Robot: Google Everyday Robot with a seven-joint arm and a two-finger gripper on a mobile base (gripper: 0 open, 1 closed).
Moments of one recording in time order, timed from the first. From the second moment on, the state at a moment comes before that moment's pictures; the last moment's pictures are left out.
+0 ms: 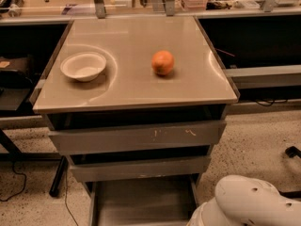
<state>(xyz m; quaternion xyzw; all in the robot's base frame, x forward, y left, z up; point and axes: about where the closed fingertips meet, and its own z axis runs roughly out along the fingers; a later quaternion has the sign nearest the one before) 0.254 -0.090 0.564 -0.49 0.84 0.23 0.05</state>
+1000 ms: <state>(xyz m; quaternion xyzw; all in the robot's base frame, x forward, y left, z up) 0.241 -0.079 0.467 -0.45 0.86 0.26 0.04</state>
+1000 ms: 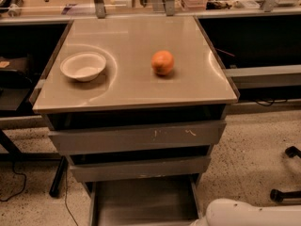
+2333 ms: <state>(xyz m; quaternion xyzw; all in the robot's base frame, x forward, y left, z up) 0.242 -0.063 0.324 -0.37 0.88 0.31 0.02</state>
